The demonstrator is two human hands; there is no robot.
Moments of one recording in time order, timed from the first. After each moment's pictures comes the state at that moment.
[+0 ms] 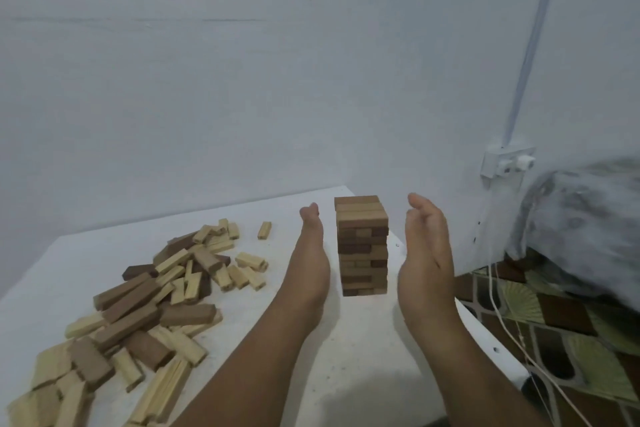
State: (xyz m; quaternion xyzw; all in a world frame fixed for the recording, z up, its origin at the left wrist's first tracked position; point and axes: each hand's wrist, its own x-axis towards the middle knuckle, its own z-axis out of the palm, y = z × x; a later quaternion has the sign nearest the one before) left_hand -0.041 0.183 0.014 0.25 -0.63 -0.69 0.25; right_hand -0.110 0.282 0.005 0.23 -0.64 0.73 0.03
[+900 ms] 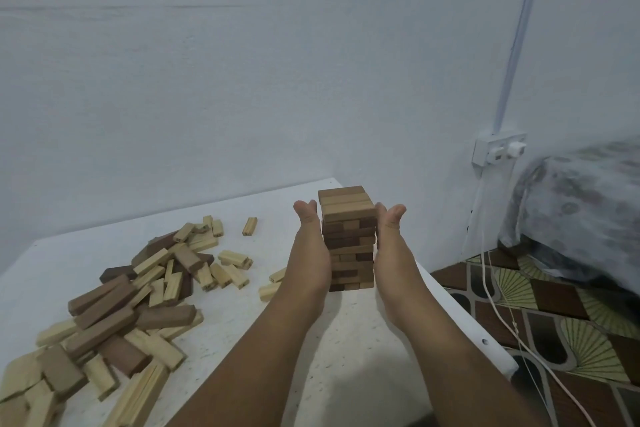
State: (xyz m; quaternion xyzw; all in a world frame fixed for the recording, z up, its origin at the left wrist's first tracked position) left_hand -0.069 0.191 0.008 0.25 -0.66 -0.66 0.25; right_hand -0.135 0.265 -0.013 0.22 -0.64 0.70 -0.23
